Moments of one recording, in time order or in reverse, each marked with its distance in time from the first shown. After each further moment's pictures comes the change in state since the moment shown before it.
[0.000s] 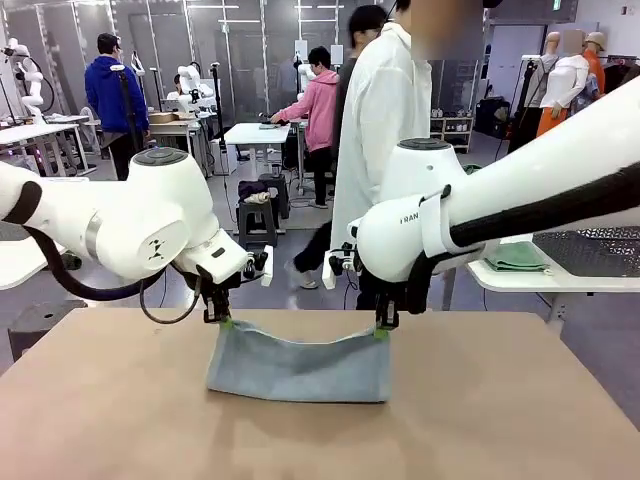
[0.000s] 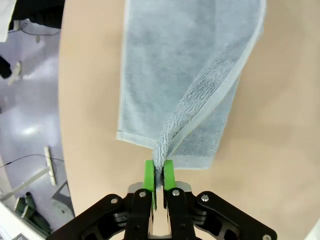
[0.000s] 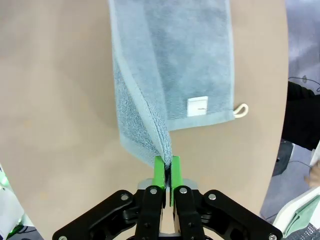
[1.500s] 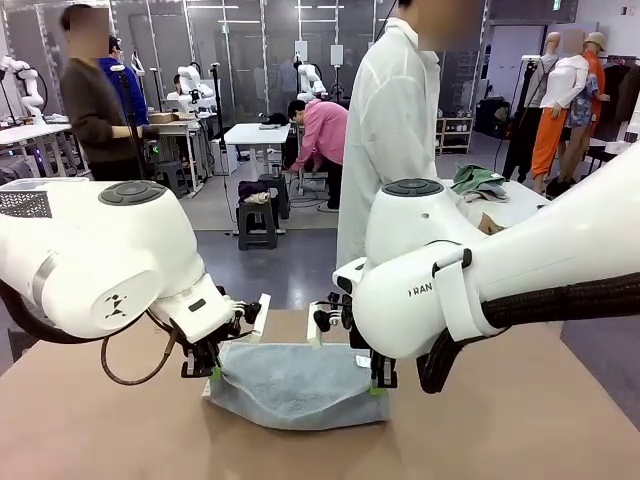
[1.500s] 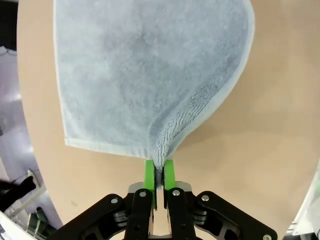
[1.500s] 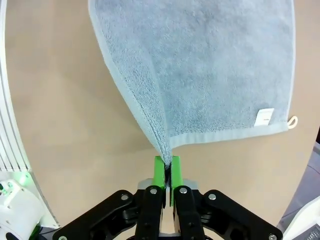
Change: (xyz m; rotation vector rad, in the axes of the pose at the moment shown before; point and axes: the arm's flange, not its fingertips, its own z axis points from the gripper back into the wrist) left arm -0.007 -0.109 0.015 -0.027 0.001 -0.139; right arm 0.010 0.105 -0.015 0.031 0.042 0.040
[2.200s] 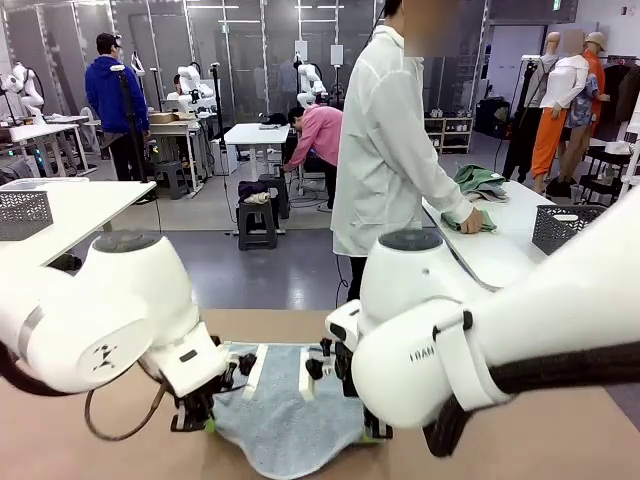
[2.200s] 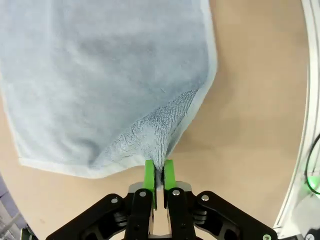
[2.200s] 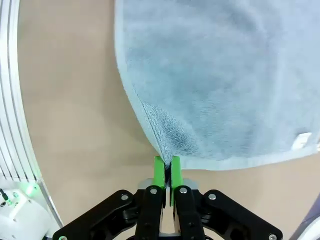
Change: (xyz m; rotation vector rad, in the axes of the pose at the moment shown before) left arm 0.002 -0.056 -0.031 -0.105 -0.025 -0.045; right arm 0.008 0.050 -0.034 0.029 -0.025 0.042
